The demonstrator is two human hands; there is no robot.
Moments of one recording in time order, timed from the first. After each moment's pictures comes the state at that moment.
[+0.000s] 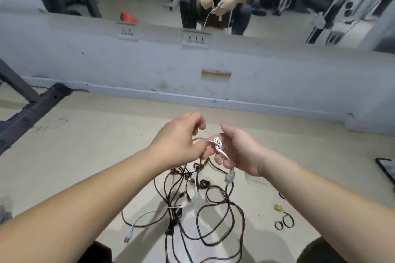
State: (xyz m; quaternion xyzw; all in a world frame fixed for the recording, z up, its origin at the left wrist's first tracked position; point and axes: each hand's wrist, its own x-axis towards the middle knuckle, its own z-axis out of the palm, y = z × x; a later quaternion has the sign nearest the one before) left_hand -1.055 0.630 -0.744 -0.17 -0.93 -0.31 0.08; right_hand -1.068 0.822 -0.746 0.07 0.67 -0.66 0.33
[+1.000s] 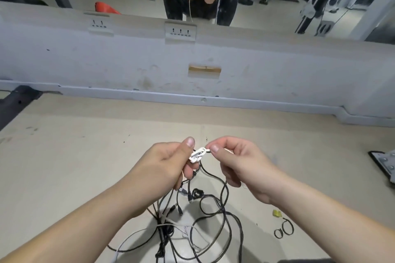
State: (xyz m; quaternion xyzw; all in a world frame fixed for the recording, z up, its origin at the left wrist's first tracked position) left_hand -1.061 0.630 -0.748 -0.02 -0.76 -0.62 -0.17; right_hand -1.074 0.841 -0.751 -0.01 0.71 -0.68 0.18
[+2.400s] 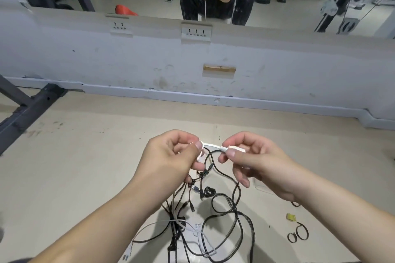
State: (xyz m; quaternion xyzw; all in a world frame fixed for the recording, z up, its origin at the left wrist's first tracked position) left_hand -1.044 0.631 -0.740 0.09 -0.72 -0.69 -0.05; right_hand -1.069 0.850 -0.738 -0.06 0.68 -0.69 0.23
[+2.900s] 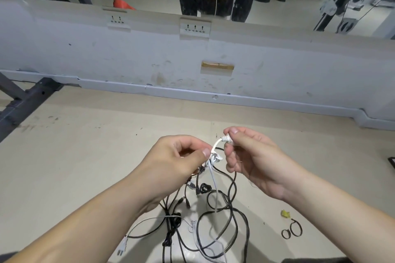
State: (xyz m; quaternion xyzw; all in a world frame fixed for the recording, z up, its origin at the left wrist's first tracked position) left_hand -1.043 0.634 -0.743 0.01 -0.74 -0.67 -0.13; right_hand -1.073 0.838 -0.743 0.03 0.57 -0.79 0.21
